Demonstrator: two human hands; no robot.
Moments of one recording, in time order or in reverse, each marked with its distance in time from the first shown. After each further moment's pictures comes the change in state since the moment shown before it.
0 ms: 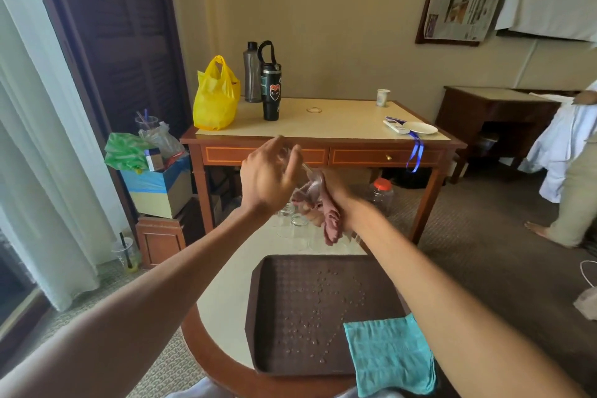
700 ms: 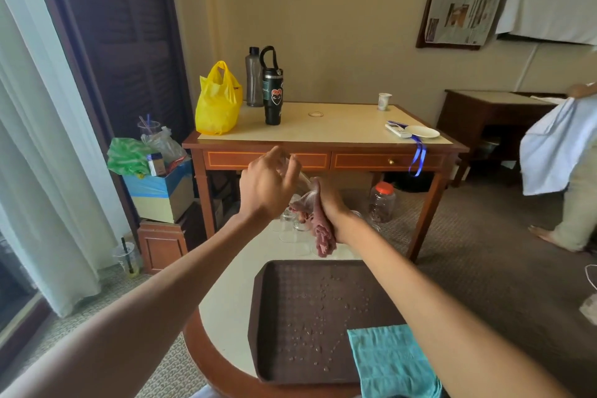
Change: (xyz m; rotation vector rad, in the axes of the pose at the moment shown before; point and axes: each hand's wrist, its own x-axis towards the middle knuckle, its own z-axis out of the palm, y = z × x) left_hand -0.001 -0.009 -0.003 0.100 -0.092 -0.136; right_hand 0.014 0.014 0.014 -0.052 0.235 -0.124
